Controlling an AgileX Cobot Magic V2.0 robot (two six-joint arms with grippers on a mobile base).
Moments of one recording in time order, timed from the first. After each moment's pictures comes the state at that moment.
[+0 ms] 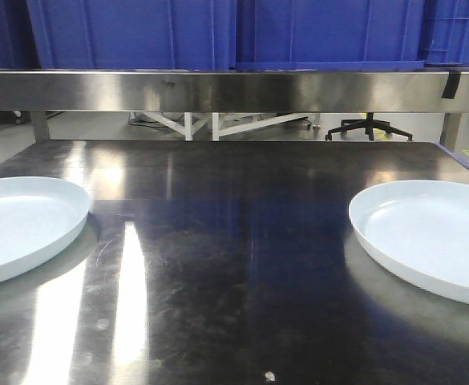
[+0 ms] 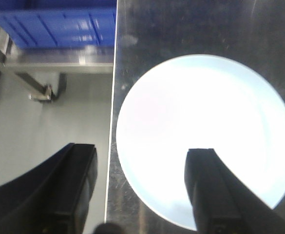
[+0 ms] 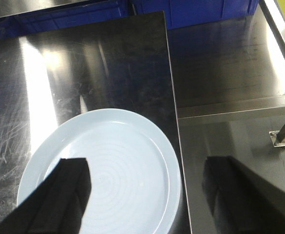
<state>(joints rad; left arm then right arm) -0.15 1.07 -0.85 0.10 0.76 -0.09 0.02 0.76 -0.59 -0.04 0.49 0.32</state>
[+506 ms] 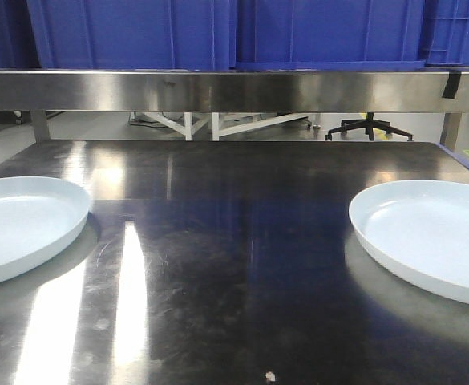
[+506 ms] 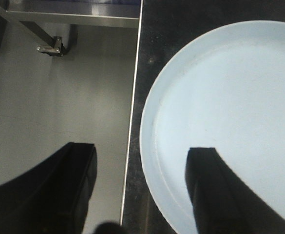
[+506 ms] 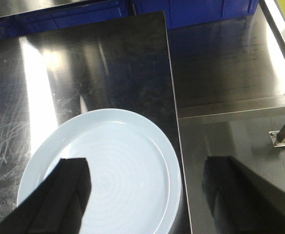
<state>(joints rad) -0.09 1.30 -0.85 0.14 0.69 -0.12 0.02 0.76 -0.59 -0.04 0.49 0.32</state>
